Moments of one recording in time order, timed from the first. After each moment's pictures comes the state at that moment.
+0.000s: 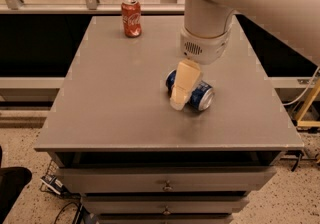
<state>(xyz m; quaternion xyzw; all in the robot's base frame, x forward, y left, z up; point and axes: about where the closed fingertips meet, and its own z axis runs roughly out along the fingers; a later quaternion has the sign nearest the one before) 0.509 -0.115 0.896 -0.43 0.90 -0.06 0.05</state>
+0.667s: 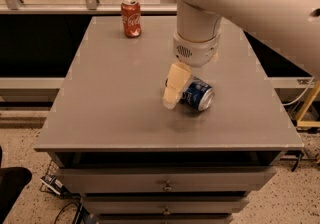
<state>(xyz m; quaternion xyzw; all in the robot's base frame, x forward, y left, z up) 0.527 -0.101 0.872 -0.40 0.91 -0.04 0.04</state>
